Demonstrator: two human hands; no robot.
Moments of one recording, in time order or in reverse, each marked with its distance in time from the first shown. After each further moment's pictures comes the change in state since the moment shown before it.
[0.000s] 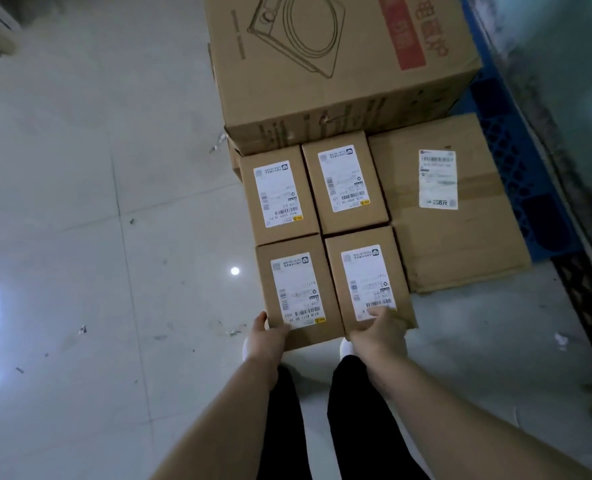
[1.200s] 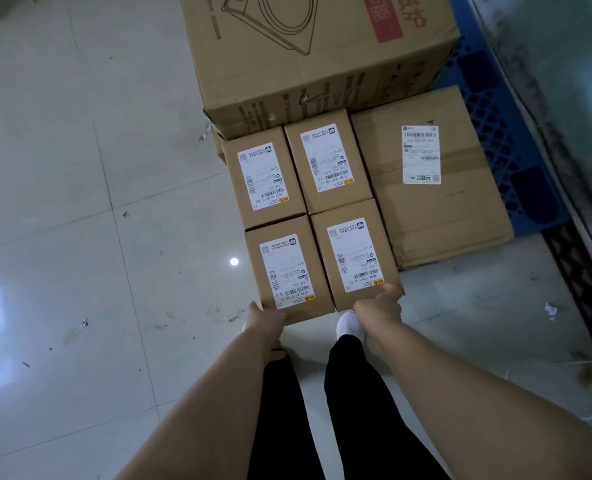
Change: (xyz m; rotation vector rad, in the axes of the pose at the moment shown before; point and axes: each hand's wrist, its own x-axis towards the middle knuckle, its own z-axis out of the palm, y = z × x) left_hand -0.049 0.021 0.012 0.227 -0.020 -0.117; right_hand 0.008 0.012 -0.010 0.372 0.032 0.163
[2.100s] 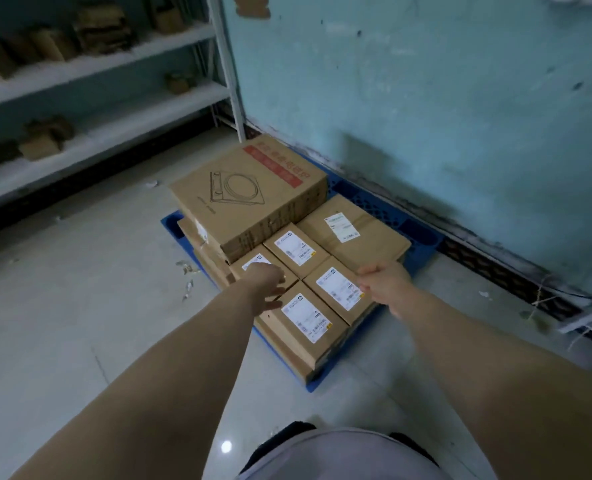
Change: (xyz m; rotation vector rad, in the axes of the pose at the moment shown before) left_hand -0.215 0.066 -0.149 0.345 -0.255 0.750; right_hand -0.236 -0.002 -0.053 0.423 0.161 -0.370
